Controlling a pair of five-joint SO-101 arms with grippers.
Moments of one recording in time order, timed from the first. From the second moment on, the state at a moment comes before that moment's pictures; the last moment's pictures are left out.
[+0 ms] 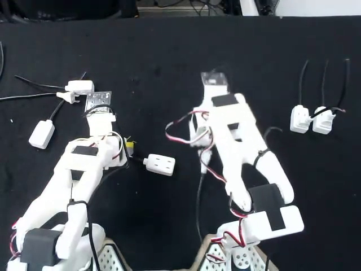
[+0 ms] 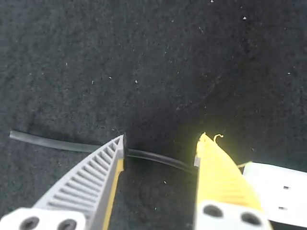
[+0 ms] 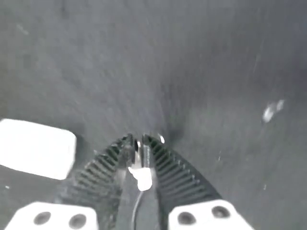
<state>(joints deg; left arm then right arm) 0.7 -24.0 61.6 29.0 4.4 -11.3 1.5 23.5 71.6 -9.8</state>
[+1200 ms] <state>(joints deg) 0.7 -24.0 61.6 29.0 4.4 -11.3 -1.8 32.7 73.1 18.5</state>
